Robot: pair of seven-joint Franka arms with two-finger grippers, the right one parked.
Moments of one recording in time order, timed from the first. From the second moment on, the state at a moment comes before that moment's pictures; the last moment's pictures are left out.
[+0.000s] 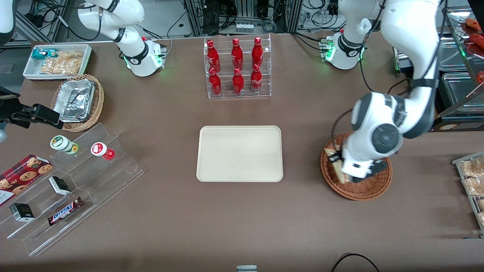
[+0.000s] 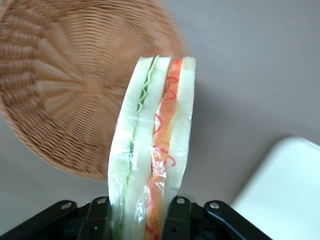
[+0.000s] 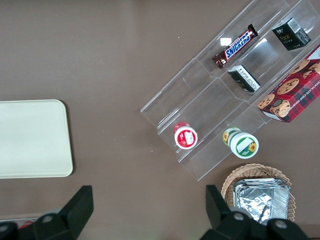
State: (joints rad) arm -0.33 0.40 -0.03 -1.66 0.00 1.88 -0.73
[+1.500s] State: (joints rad) arm -0.70 0.94 -0.12 -1.16 -0.01 1.98 -0.92
